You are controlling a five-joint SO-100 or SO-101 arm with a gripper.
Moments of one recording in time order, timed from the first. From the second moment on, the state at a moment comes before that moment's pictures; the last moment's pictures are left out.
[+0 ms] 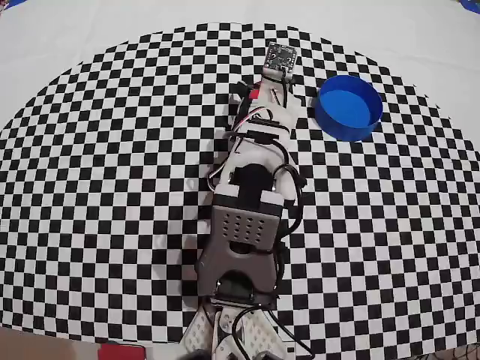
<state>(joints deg) 12.7 71.4 110.1 -4.3 -88.4</state>
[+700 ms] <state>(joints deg) 12.7 67.1 105.8 -4.4 -88.4</state>
